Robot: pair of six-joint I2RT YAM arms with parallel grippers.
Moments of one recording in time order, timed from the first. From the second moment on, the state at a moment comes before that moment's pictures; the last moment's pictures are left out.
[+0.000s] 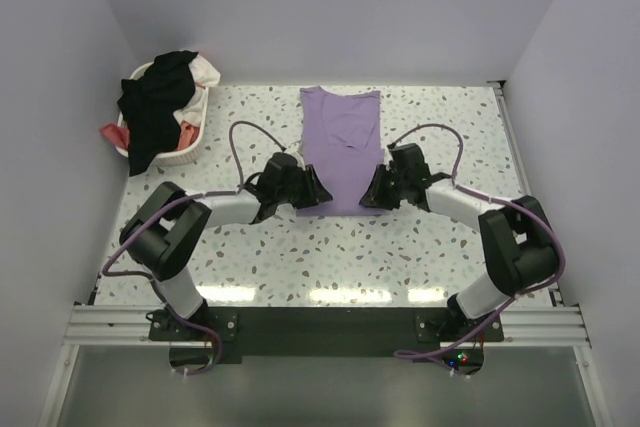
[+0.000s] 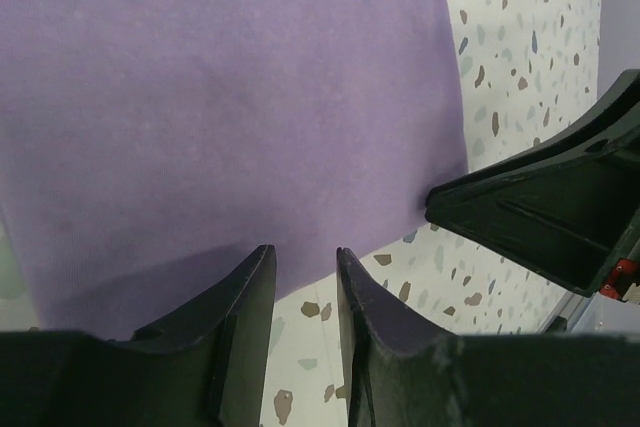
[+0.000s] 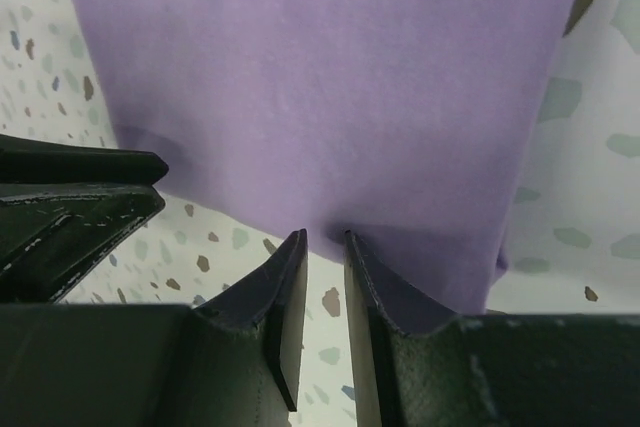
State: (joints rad) left arm -0.60 1.71 0.81 0.28 0.21 -0.79; right arm 0.39 1.57 0.85 -0.16 -0.25 0.67
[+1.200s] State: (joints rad) left arm -0.57 1.51 0.65 0.24 0.15 -0.82; right arm 0.19 1.41 0.63 -0.14 -0.39 0.68
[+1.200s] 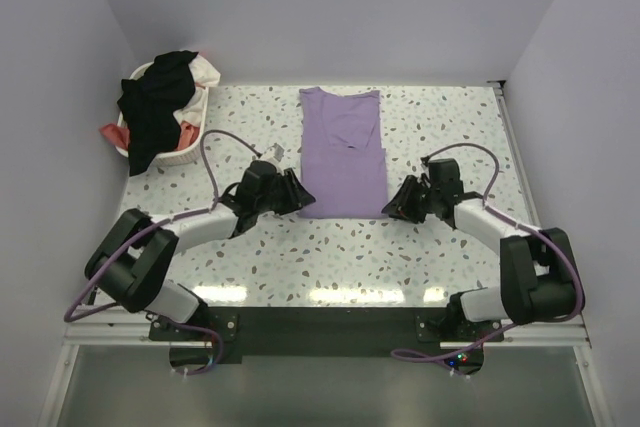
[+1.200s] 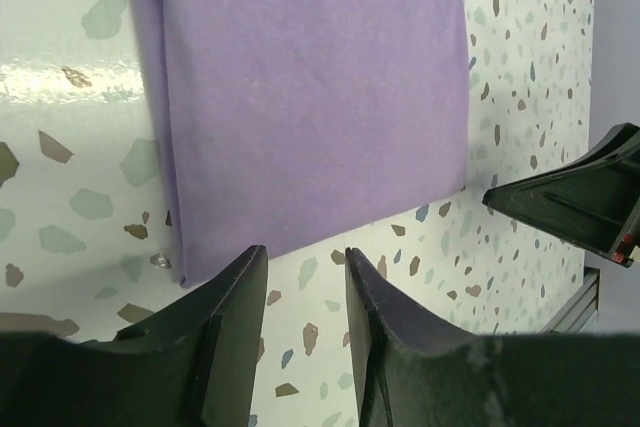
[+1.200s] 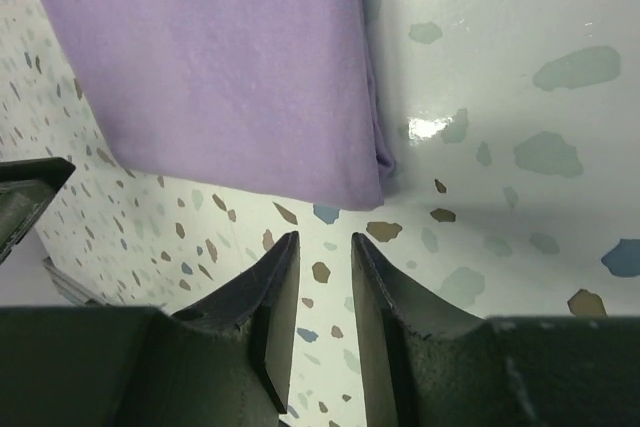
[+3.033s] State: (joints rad) left arm -0.61 1.47 0.45 0.29 0.10 -0.85; right arm 0.19 1.37 0.52 -0.07 -0.39 0.67
